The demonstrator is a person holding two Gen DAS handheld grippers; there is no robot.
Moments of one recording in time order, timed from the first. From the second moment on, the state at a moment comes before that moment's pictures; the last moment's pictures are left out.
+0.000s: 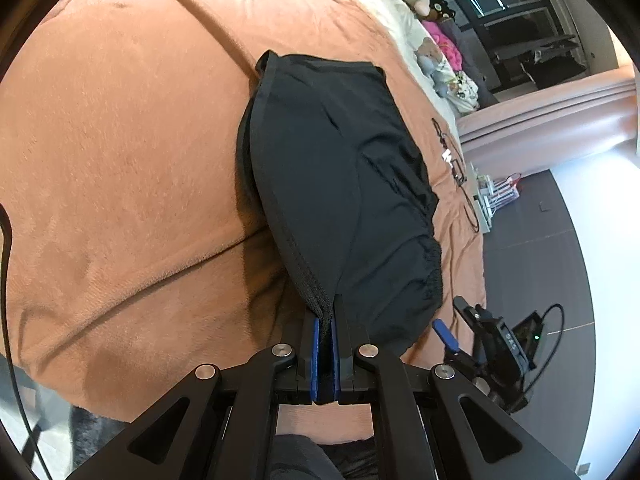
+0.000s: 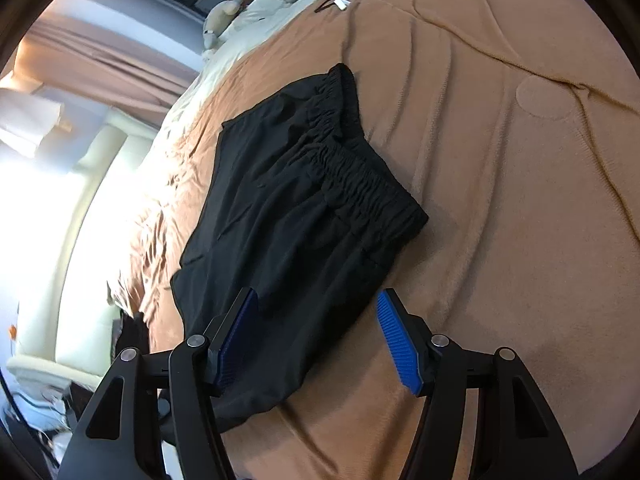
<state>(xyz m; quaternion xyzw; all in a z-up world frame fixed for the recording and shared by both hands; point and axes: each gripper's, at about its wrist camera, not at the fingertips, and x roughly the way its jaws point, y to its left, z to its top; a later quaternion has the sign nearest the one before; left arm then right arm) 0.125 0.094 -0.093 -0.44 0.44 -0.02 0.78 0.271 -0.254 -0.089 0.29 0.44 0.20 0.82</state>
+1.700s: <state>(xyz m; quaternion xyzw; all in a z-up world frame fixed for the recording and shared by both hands) 0.144 0.091 -0.155 -0.47 0.48 -0.03 0.74 0.284 -0.278 -0.125 0.31 0.44 0.25 0.80</state>
